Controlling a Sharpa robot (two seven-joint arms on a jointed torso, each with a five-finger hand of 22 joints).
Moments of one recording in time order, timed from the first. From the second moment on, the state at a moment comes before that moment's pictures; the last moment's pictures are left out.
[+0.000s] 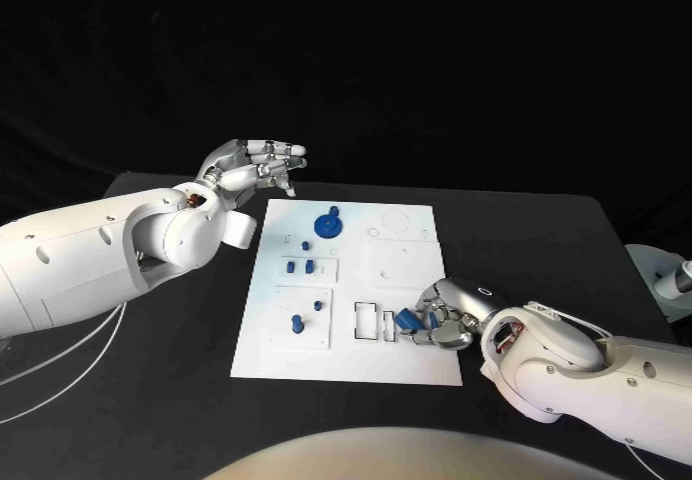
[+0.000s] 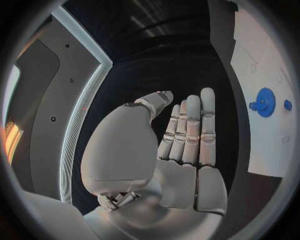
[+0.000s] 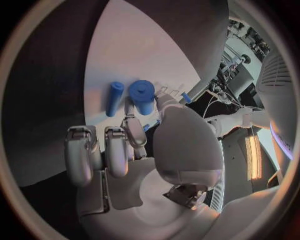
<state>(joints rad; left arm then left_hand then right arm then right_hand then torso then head) 1.26 -0.87 -0.08 1.45 -0.05 -0.19 0.38 1.40 -0.21 0.49 0.05 0.33 0.89 0.20 0.23 0.23 0.95 0.14 0.38 0.17 1.01 0.05 1.09 0.44 0.18 1.00 0.13 0.86 0.60 0.98 -0.96 -0.14 1.87 -1.51 -0.45 -0.51 1.19 -0.19 0.15 0.29 0.23 0.99 0.09 0.34 0.56 1.37 0.01 1.23 1.24 1.46 -0.05 1.52 1.31 0.02 1.47 0.05 1.51 1.31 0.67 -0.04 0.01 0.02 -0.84</state>
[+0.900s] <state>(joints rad) 1.26 -0.86 -0.08 1.45 -0.05 -0.19 0.38 1.40 -0.21 0.49 0.05 0.33 0.89 0.20 0.23 0.23 0.95 0.14 0.38 0.17 1.01 0.05 1.09 0.43 0.18 1.00 0.13 0.86 0.60 1.01 -0.97 -0.14 1.94 -1.46 -0.57 -0.51 1.22 -0.13 0.16 0.30 0.33 1.01 0.08 0.37 0.56 1.42 -0.02 1.29 1.31 1.46 -0.07 1.53 1.31 0.02 1.47 0.04 1.54 1.31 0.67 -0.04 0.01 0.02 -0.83</state>
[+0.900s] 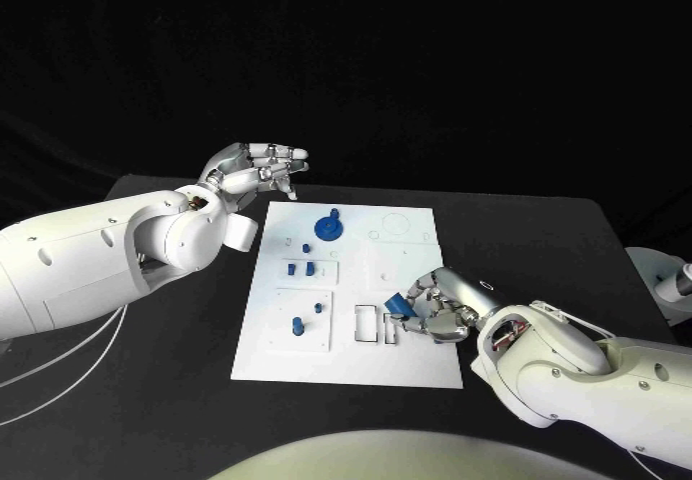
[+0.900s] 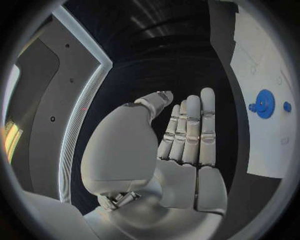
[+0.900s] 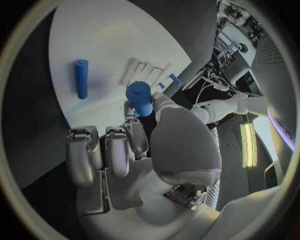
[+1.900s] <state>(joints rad) 1.26 -0.86 -0.08 1.45 -0.05 -0.18 0.37 1.40 -0.21 0.49 0.05 0.33 0.89 0.20 0.23 0.23 0.95 0.14 0.39 0.17 1.01 0.05 1.09 0.43 0.18 1.00 0.13 0.86 0.60 1.01 -0.83 -0.14 1.85 -1.38 -0.48 -0.51 1.09 -0.10 0.10 0.30 0.27 1.04 0.06 0.41 0.58 1.44 -0.02 1.30 1.31 1.46 -0.08 1.53 1.31 0.02 1.47 0.03 1.54 1.31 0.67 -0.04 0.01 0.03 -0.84</state>
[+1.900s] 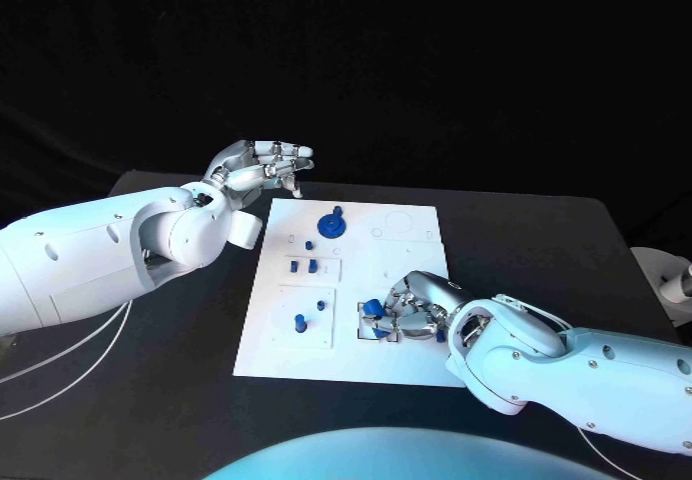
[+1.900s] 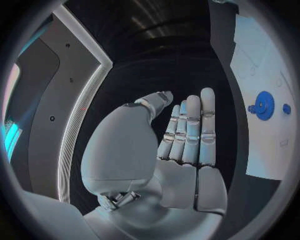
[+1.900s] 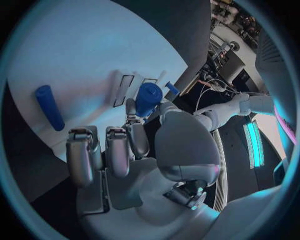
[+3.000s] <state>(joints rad) 1.26 -0.87 -0.08 1.45 -0.05 -0.18 0.37 1.40 -0.21 0.49 0.05 0.33 0.88 0.20 0.23 0.23 0.95 0.14 0.39 0.17 1.01 0.05 1.09 0.43 0.18 1.00 0.13 0.85 0.60 1.01 -0.85 -0.14 1.87 -1.42 -0.51 -0.51 1.06 -0.05 -0.12 0.29 0.18 1.02 0.05 0.45 0.59 1.43 -0.02 1.27 1.31 1.46 -0.08 1.53 1.31 0.02 1.47 0.03 1.53 1.31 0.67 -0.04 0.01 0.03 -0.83</state>
